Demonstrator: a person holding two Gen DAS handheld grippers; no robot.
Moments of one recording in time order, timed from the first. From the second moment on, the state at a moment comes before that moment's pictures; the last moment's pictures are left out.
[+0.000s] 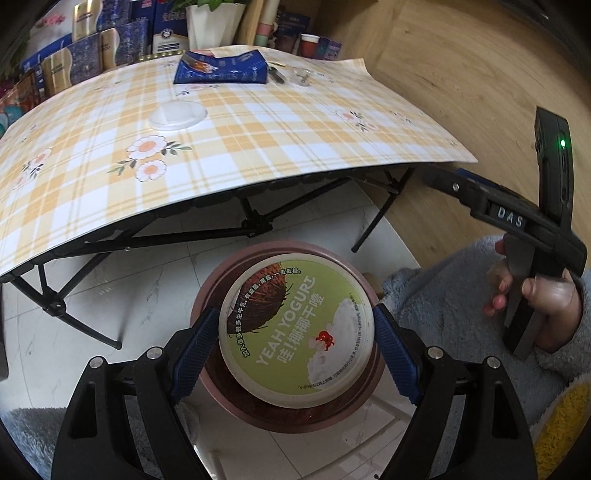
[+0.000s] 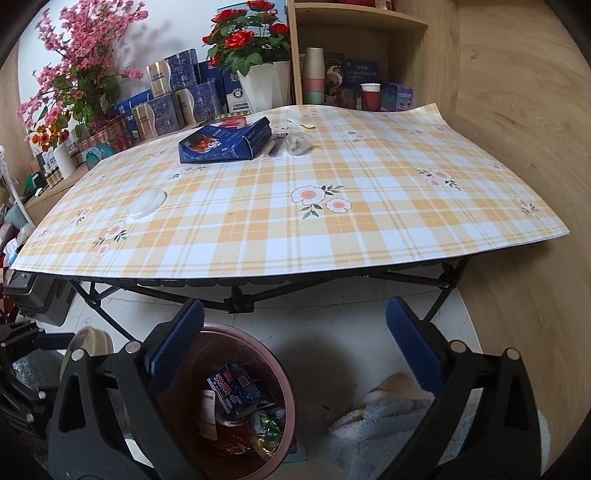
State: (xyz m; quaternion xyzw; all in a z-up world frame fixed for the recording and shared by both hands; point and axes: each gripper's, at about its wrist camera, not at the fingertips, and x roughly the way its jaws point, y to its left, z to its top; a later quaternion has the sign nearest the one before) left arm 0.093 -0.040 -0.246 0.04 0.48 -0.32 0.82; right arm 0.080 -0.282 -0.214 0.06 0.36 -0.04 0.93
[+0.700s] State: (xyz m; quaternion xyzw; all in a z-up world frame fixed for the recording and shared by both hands) left arm 0.096 -0.032 -0.241 0.02 0.46 -0.30 0.83; right arm 0.084 -0.280 -0.219 0.06 0.37 -0.03 0.93
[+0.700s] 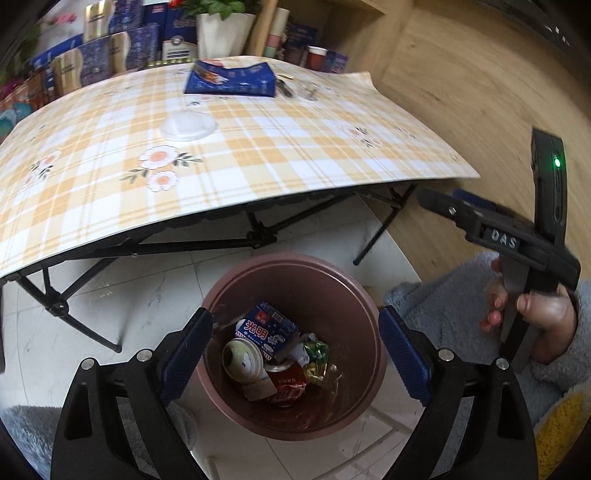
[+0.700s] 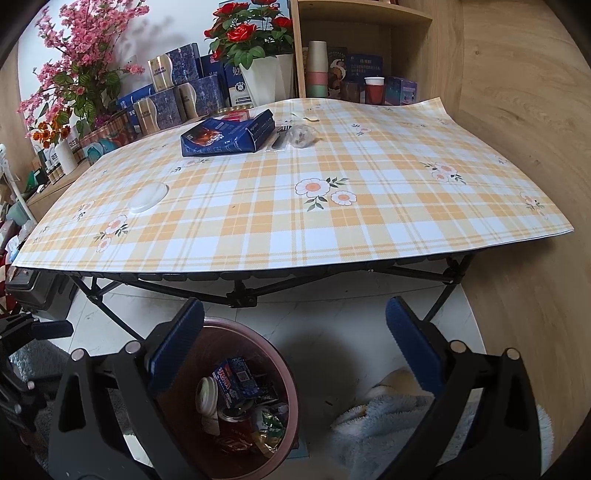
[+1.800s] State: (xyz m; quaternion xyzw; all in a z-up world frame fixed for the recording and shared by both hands) left arm 0.282 -0.052 -0.217 0.04 0.45 -0.18 0.87; right arm 0.166 -0.308 -0.192 0.08 0.39 0.05 0.92
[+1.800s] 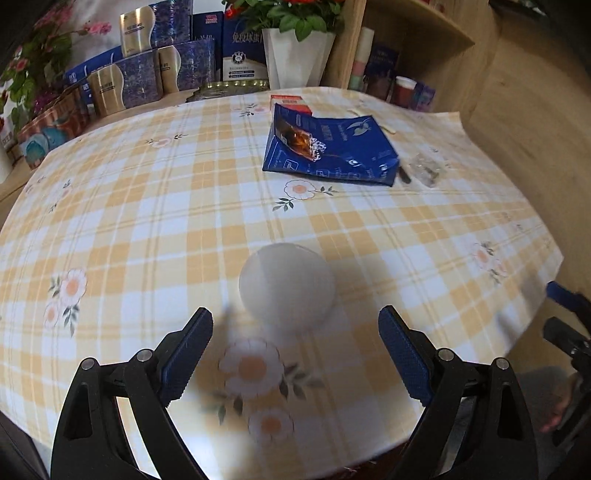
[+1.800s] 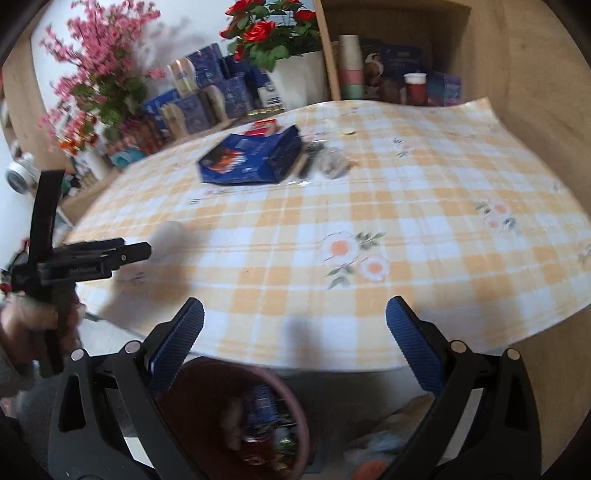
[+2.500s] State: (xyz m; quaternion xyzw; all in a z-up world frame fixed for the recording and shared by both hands) left arm 0.310 -0.068 -0.229 0.08 0.44 -0.17 0.88; right arm 0.210 -0.321 -0.187 0.02 0.38 0.03 0.93
